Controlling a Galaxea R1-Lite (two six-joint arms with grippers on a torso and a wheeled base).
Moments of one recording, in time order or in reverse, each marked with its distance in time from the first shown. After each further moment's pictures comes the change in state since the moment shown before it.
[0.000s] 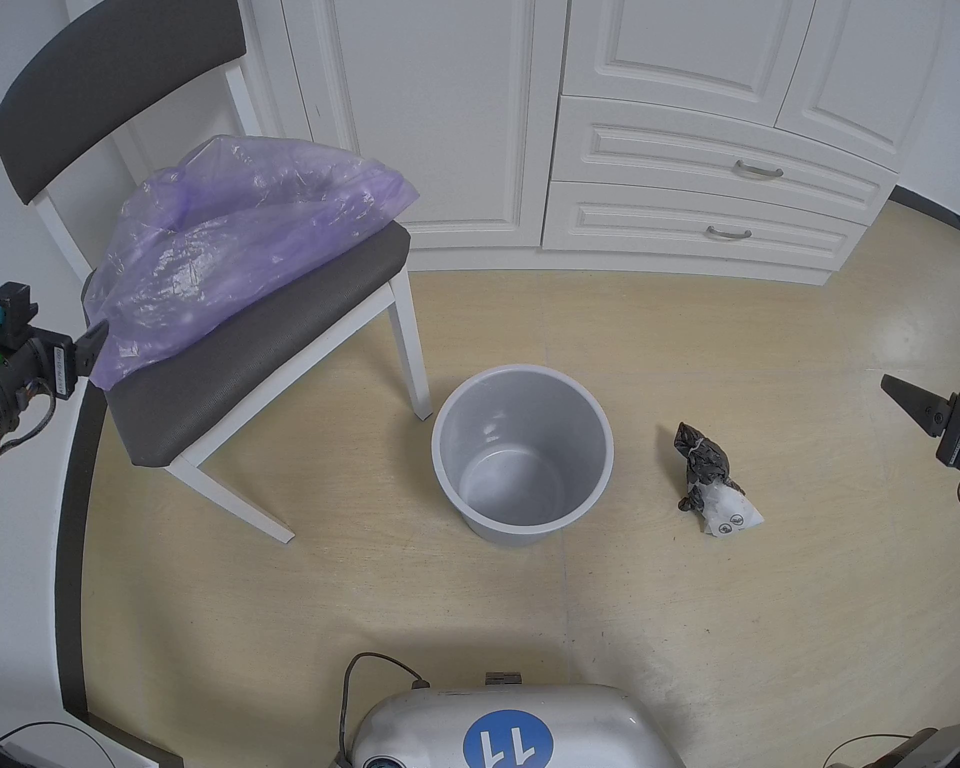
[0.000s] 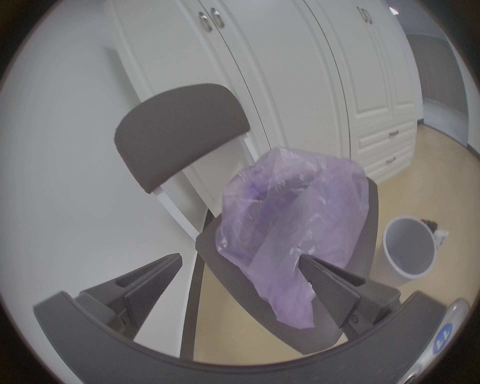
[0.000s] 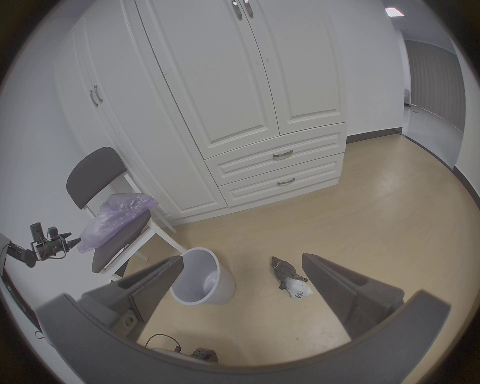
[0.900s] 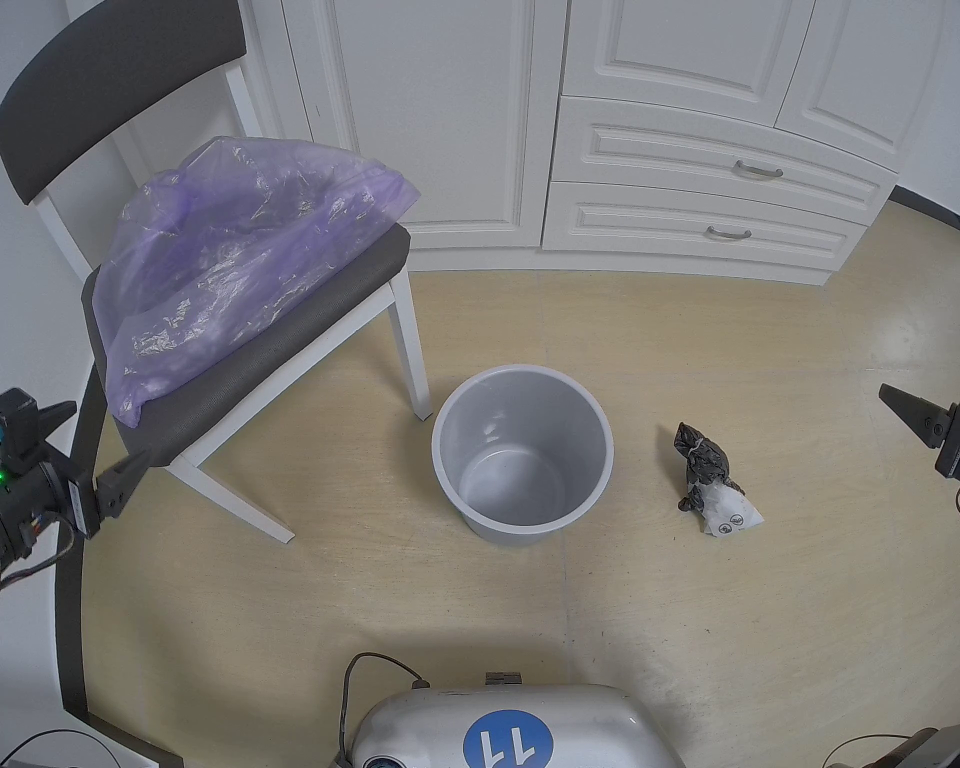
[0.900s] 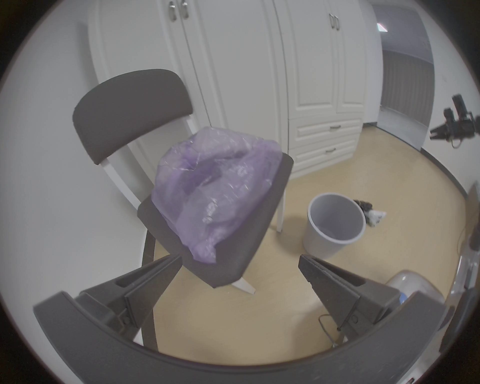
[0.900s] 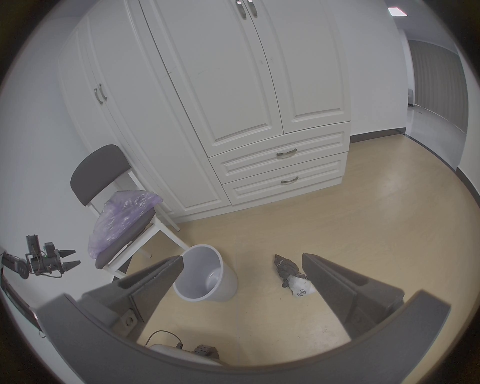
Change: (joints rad) left arm -0.163 -0.245 0.243 0.188 -0.123 -0.033; right arm 0.021 -0.019 0.022 -0.001 0.002 -0.007
